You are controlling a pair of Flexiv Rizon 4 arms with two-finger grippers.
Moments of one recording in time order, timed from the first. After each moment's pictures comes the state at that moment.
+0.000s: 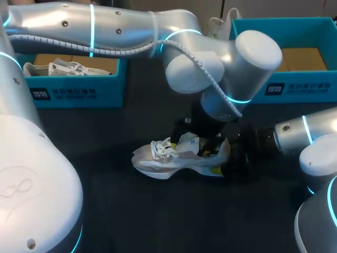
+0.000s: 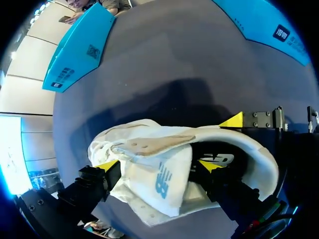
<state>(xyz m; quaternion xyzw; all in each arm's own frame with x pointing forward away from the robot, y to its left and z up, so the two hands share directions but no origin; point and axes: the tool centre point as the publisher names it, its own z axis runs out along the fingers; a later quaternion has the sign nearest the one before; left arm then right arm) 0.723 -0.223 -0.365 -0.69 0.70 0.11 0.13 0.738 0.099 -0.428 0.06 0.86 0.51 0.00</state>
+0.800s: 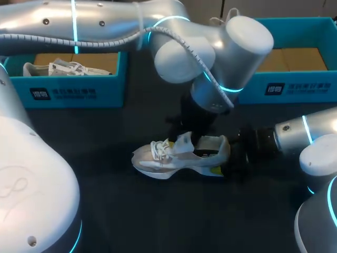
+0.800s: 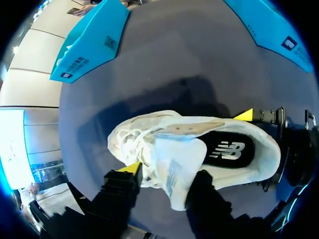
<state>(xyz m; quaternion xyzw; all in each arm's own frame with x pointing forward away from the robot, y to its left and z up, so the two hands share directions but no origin) 0.711 -0.196 -0.334 -0.70 0.69 0.14 0.12 0.738 0.099 -0.427 0.06 0.86 0.51 0.00</state>
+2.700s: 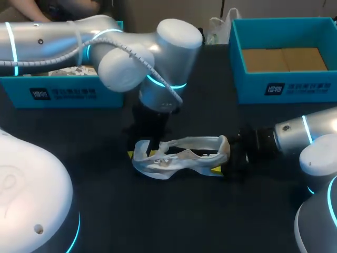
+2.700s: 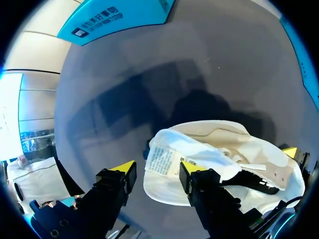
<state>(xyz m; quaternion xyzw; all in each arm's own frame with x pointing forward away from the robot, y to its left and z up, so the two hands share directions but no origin) 0.710 -0.090 -0.369 -0.79 0.59 0.16 0.07 0.738 0.099 -0.427 0.06 0.86 0.51 0.00</state>
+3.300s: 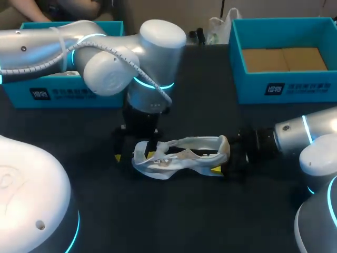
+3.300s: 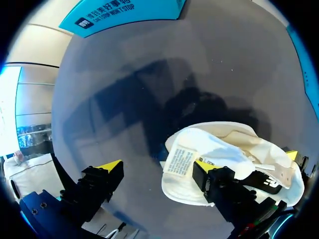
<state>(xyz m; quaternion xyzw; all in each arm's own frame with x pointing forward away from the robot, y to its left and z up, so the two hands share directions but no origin) 0.704 -0.071 -0.370 -0.80 0.58 0.15 0.05 0.738 0.099 -0.427 0.06 0.86 0.51 0.00</state>
